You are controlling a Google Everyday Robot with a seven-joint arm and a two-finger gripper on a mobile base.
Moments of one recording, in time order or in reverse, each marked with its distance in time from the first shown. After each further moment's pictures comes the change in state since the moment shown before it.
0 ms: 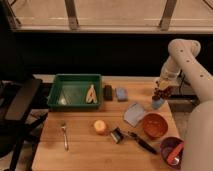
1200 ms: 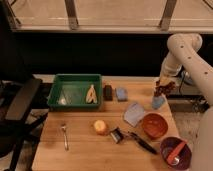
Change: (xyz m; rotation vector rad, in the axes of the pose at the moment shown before) arm -0.004 -0.003 -0.035 0.081 0.049 -0.032
